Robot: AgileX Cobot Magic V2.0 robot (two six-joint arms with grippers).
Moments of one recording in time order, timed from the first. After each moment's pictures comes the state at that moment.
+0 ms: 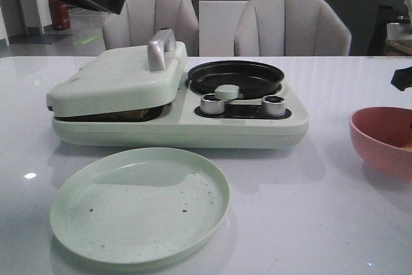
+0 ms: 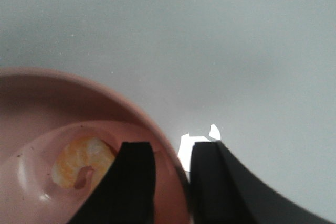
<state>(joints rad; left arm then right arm) -0.77 0.99 -0.70 -0.64 0.31 0.60 -0.13 1.87 -1.29 0.05 0.81 -0.24</state>
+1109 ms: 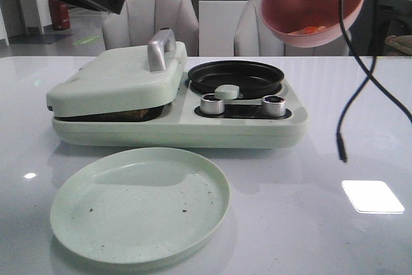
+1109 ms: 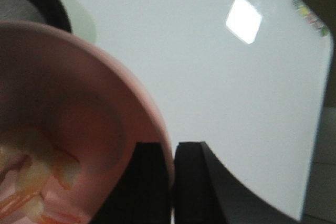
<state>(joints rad) -0.77 0.99 -0.70 -0.64 0.31 0.60 0.34 1.82 -1.80 -0.60 0.97 0.06</state>
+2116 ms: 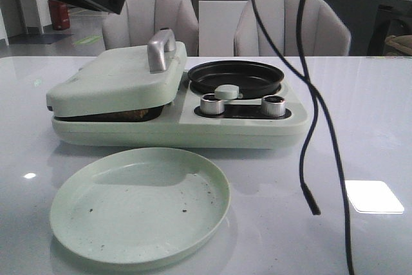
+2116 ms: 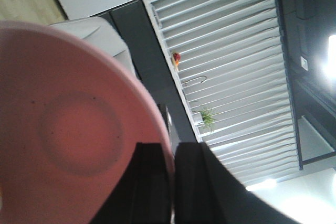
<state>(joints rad) -0.77 0.99 -0.70 -0.64 0.31 0.60 0.63 1.95 -1.81 -1.71 0.84 0.51</state>
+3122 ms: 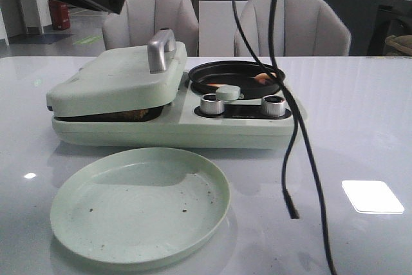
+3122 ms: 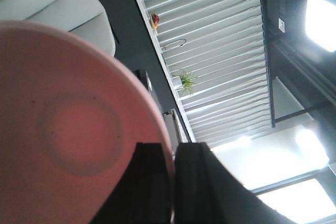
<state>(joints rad) -0.77 0.99 -0.70 -0.64 0.31 0.60 0.66 2.07 -1.97 -1.70 1.03 0.46</state>
